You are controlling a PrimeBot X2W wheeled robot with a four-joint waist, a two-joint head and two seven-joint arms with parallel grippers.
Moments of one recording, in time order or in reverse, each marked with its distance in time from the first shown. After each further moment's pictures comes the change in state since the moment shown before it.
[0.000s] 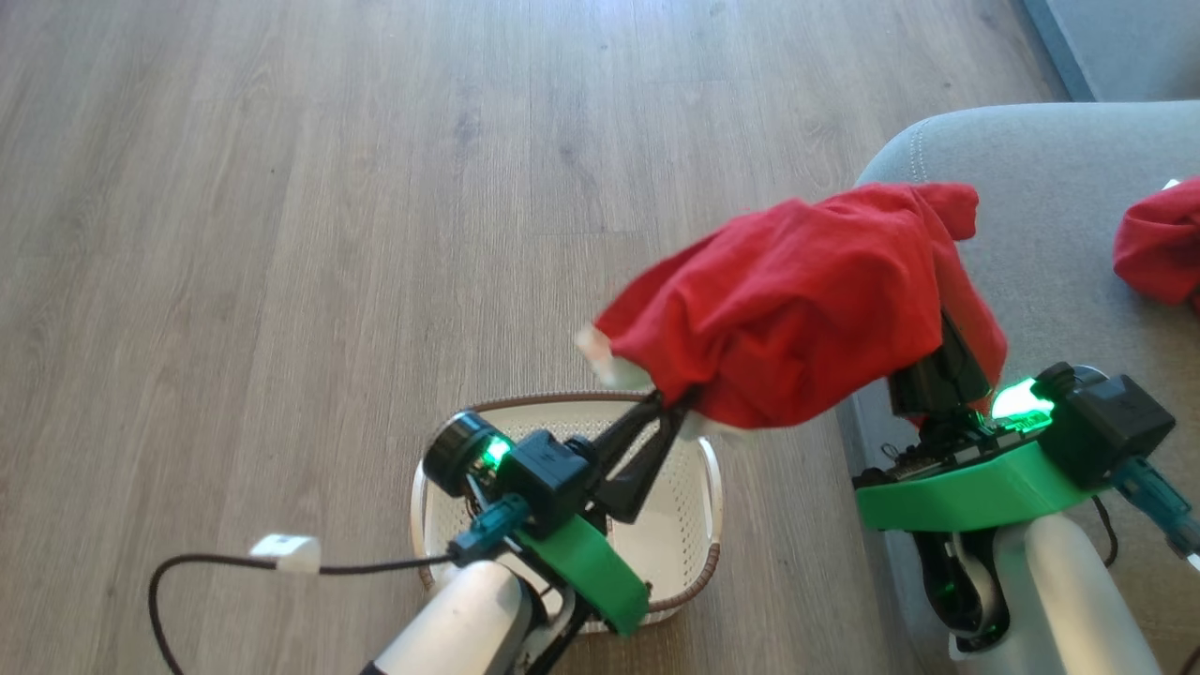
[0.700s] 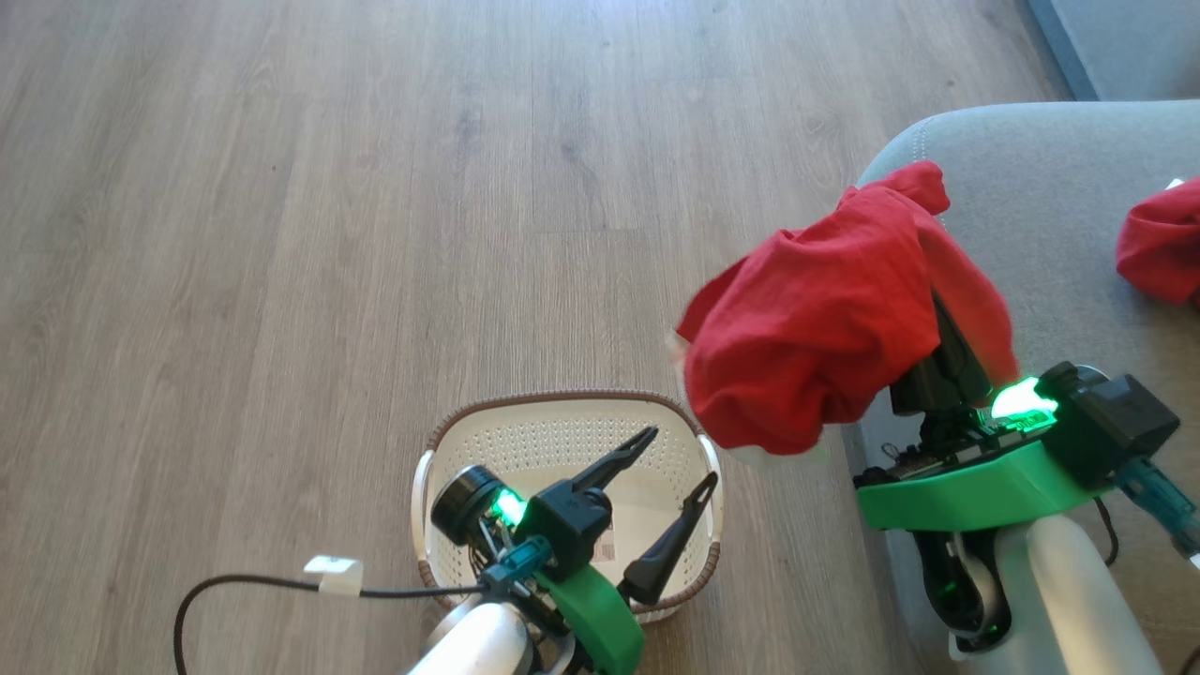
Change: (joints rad) left arm 0.033 0.001 -0.041 0.127 0.053 -0.025 0.000; right arm 0.000 0.000 0.001 -0.006 0.012 0.000 0.000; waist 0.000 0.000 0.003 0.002
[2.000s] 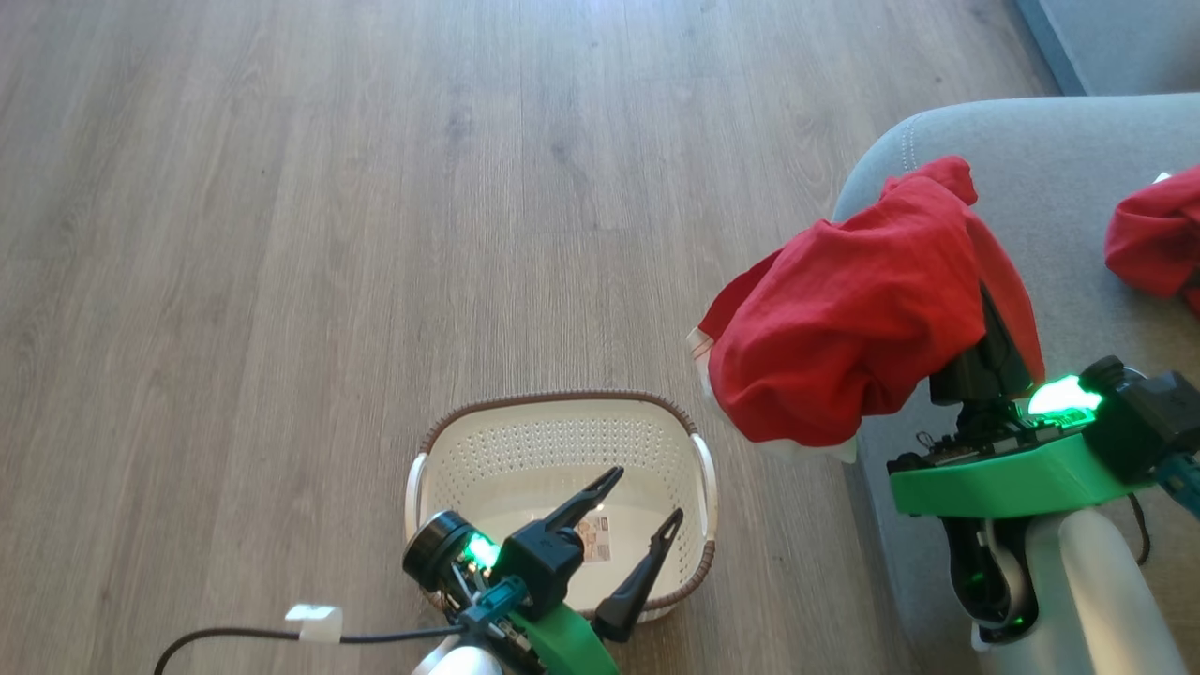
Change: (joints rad) left arm 0.109 0.002 0.084 -0.006 0.077 -0.018 0.000; right arm 0.003 0.002 -0.065 -0.003 0.010 0.000 0.000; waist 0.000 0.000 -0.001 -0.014
